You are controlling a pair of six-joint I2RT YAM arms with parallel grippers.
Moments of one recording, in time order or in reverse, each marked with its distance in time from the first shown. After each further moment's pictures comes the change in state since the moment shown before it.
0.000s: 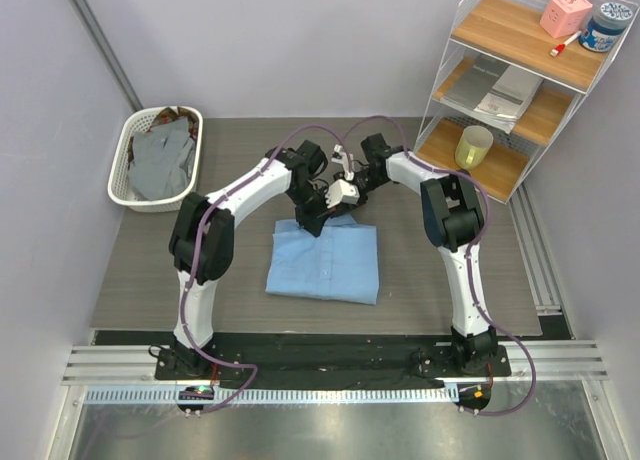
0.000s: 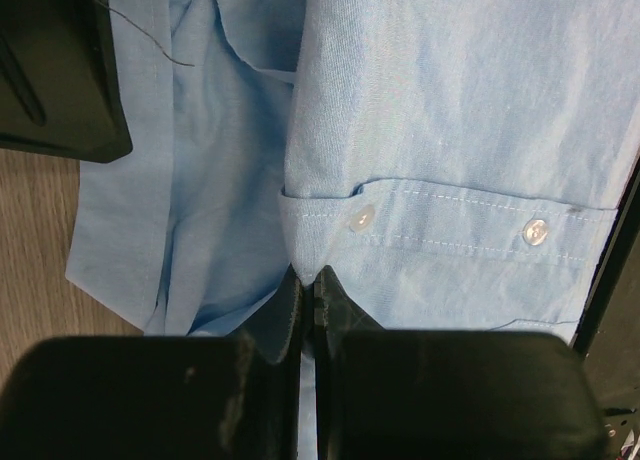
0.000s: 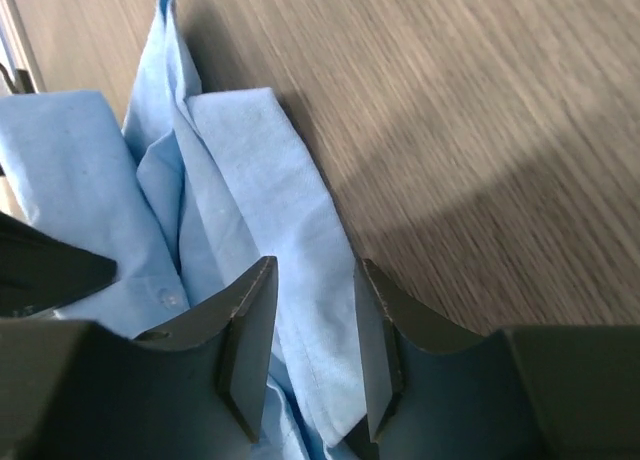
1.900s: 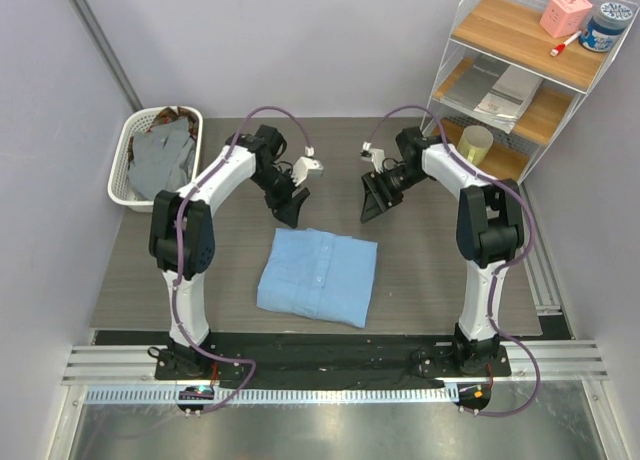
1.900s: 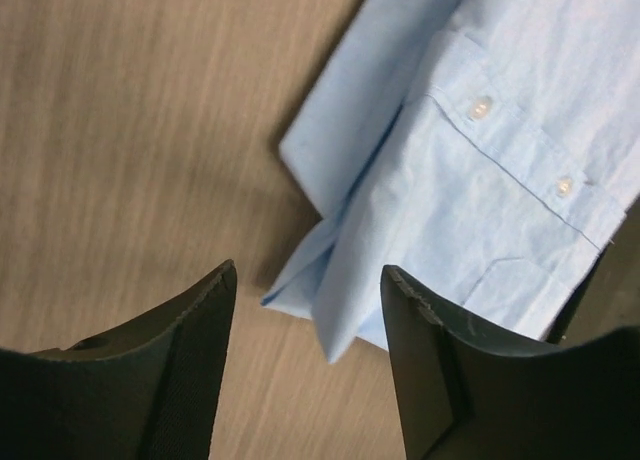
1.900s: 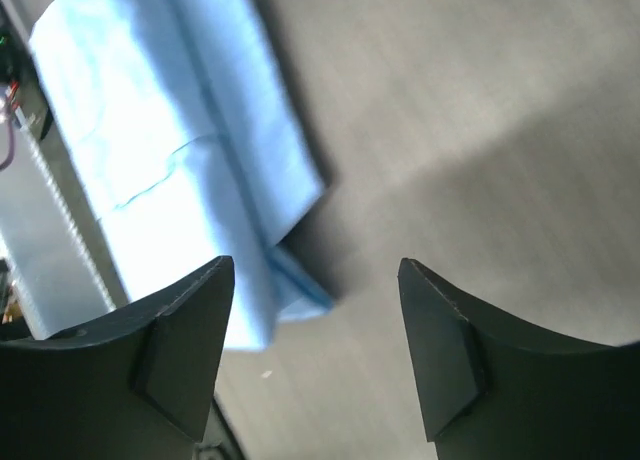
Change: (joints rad) left arm 0.208 -0.029 0.010 -0.042 0.071 -0.034; right arm -0.119 -0.265 -0.155 -0.280 0.079 -0.261
